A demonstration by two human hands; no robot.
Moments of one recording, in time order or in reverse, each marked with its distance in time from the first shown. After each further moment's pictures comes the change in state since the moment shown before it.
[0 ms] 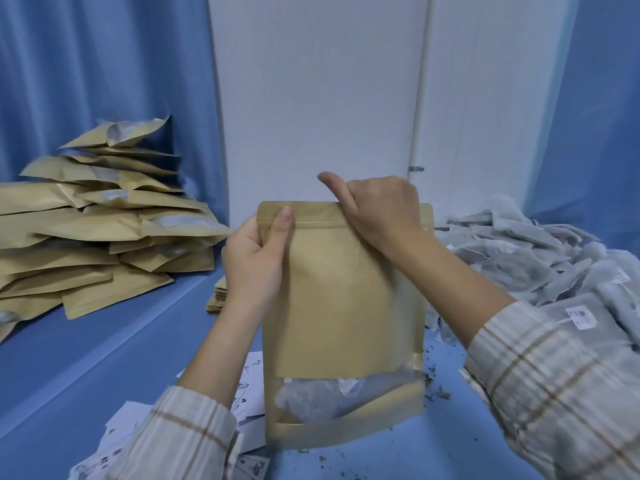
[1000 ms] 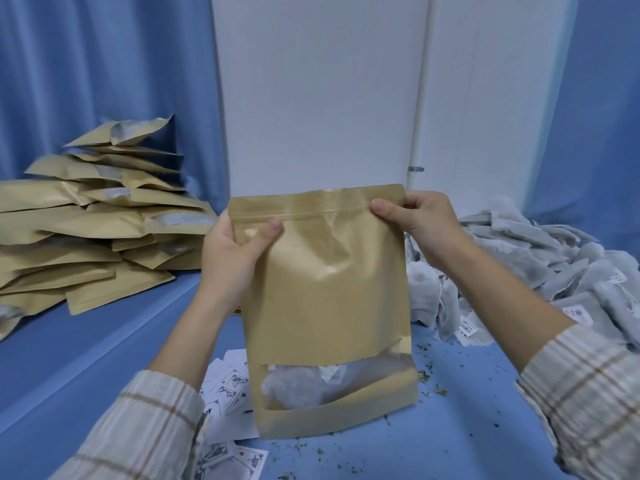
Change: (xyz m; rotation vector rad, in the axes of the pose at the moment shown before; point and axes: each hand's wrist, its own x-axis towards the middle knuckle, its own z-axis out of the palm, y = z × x) left_hand 0.014 -0.009 -0.030 -0.034 -0.100 -0.067; right_hand -0.027 0.059 -0.008 1.319 -0.252 0.462
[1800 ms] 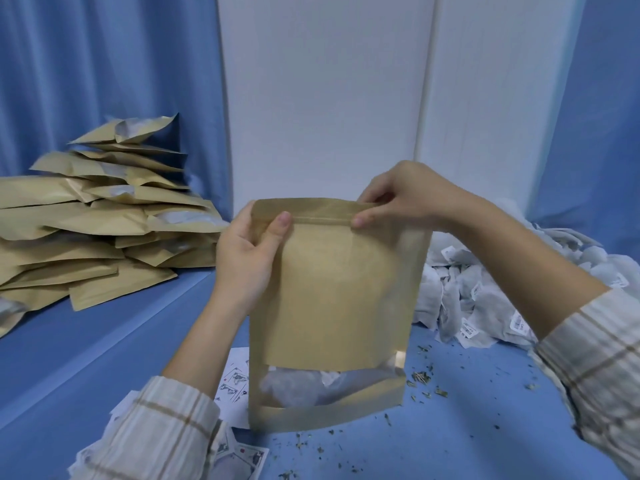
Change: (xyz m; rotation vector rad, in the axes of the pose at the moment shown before) left_hand -0.013 0.015 0.013 0.053 0.014 0.091; right_hand 0.007 -0.063 0.014 -0.880 -0.391 -0.157
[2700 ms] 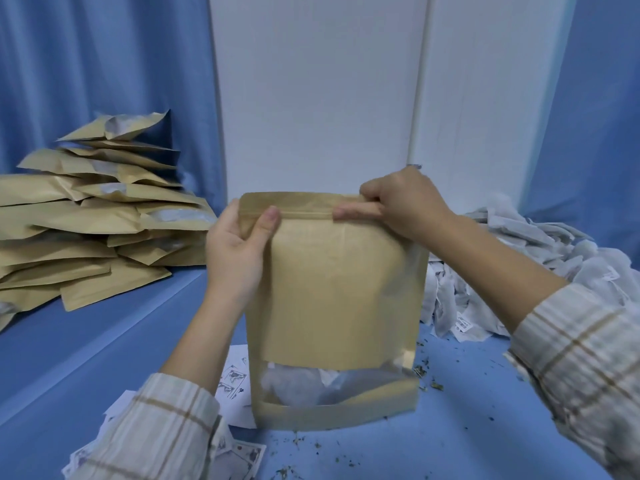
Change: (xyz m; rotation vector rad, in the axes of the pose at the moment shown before) left_hand 0.002 -0.006 -0.001 -0.068 0.039 0.049; right_hand 0.004 0.009 0.024 -0.336 0.301 -0.047
